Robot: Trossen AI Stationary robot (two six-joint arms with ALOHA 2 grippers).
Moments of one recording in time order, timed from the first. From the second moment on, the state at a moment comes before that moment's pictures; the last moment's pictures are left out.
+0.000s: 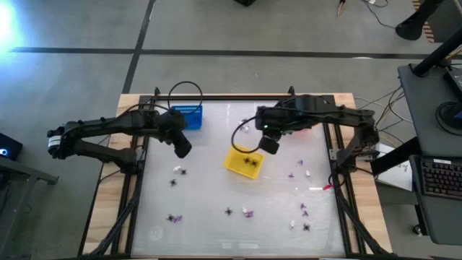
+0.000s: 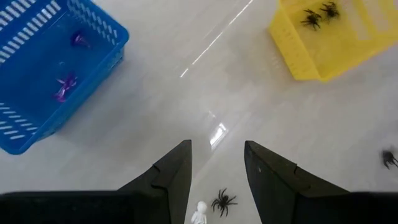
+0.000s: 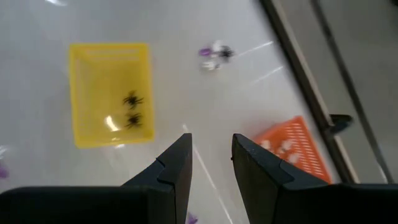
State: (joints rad) left arm 0.24 1.11 0.97 -0.94 -0.05 -0.48; right arm -0.03 1.72 2.02 -1.56 0.33 0.35
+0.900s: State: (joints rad) left arm 0.12 1.29 0.97 -0.94 -0.04 -0.61; right arm -0.03 1.49 1.65 -1.56 0.37 0.40
